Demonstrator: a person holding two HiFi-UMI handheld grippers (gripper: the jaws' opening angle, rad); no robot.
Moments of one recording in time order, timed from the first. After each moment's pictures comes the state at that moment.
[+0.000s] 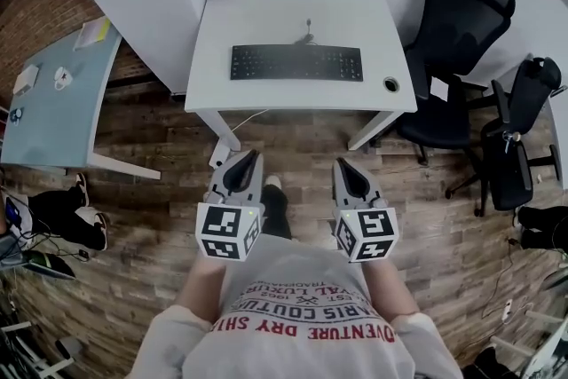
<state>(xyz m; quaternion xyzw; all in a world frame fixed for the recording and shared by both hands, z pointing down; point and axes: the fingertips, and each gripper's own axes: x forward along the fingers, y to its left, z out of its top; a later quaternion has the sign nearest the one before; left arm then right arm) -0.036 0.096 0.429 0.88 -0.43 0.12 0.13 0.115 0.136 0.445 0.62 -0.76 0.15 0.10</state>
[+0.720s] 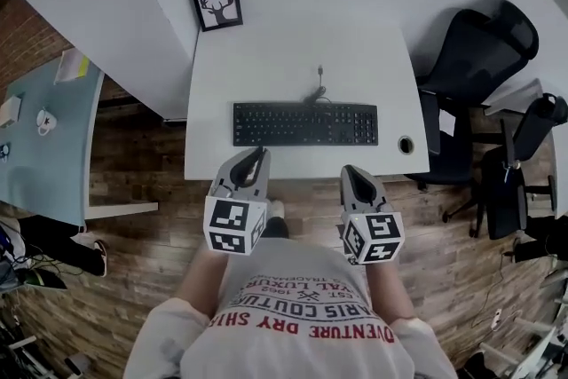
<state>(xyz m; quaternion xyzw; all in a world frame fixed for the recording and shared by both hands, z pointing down) -0.012 -0.154 0.444 0.89 -0.41 0.14 0.15 0.143 -0.091 0.465 0.63 -0.74 0.18 0.13</state>
